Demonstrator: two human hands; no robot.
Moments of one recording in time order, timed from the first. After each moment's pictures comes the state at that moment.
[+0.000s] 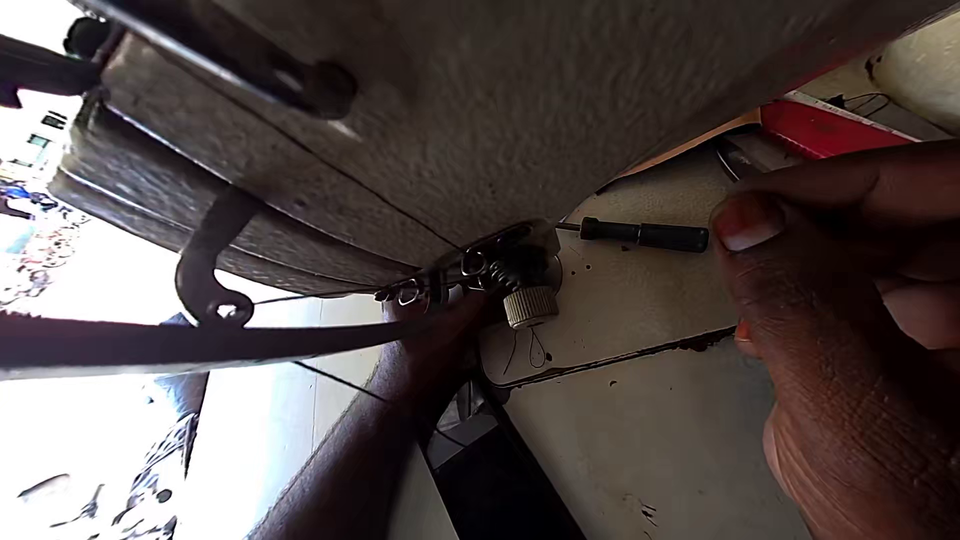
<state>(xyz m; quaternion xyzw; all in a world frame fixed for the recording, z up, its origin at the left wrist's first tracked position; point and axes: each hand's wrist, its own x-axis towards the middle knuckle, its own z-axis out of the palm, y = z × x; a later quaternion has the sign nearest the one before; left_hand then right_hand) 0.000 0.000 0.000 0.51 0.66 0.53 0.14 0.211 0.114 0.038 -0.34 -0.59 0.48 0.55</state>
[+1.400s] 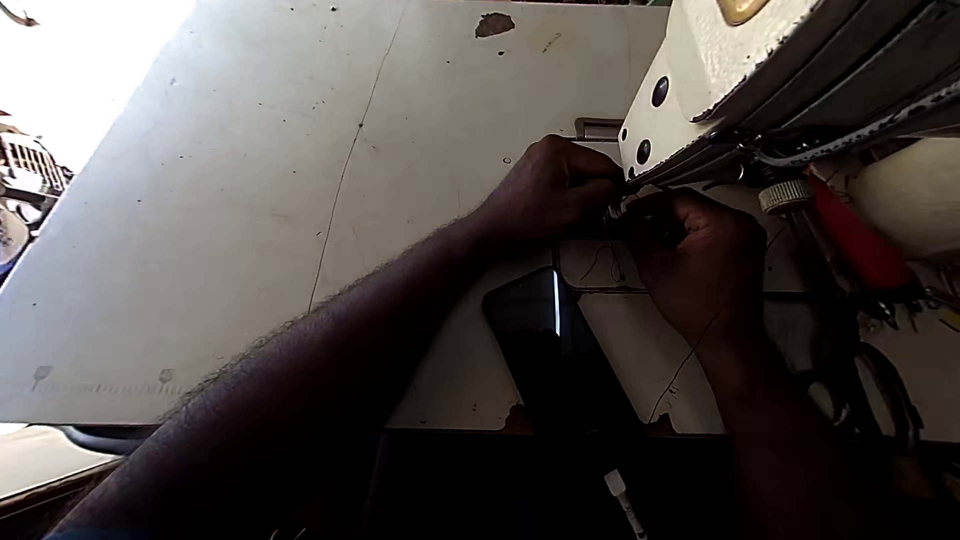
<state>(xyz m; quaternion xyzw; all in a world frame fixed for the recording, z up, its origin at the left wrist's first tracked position) -0.037 0.004 0.009 0.62 0.55 0.51 0.24 0.154 0.092 0.008 -0.34 -0.89 0.20 0.25</state>
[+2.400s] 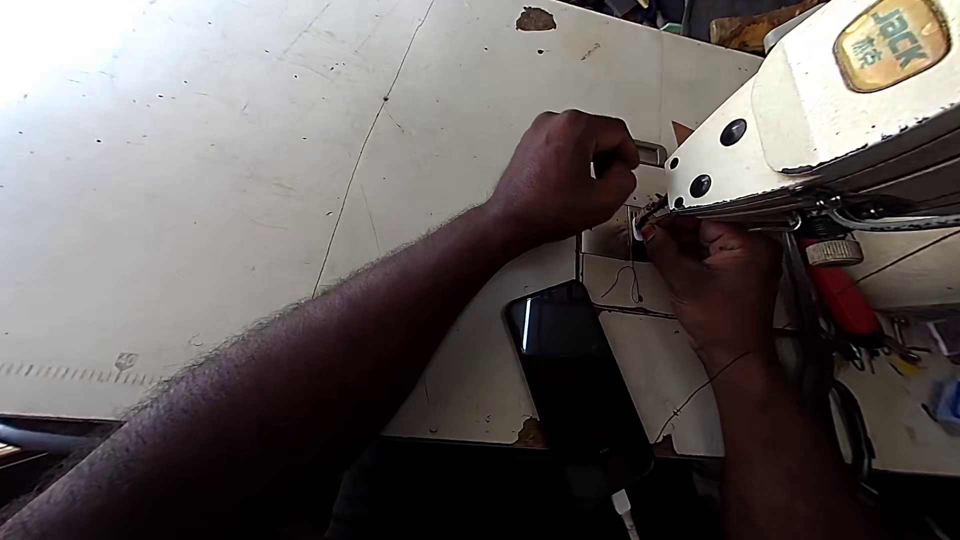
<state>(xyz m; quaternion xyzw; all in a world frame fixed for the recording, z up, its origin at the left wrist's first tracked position) -0.059 0.000 0.006 0.56 0.64 0.53 0.06 0.144 0.096 0.008 -0.33 -0.85 0.33 0.26</state>
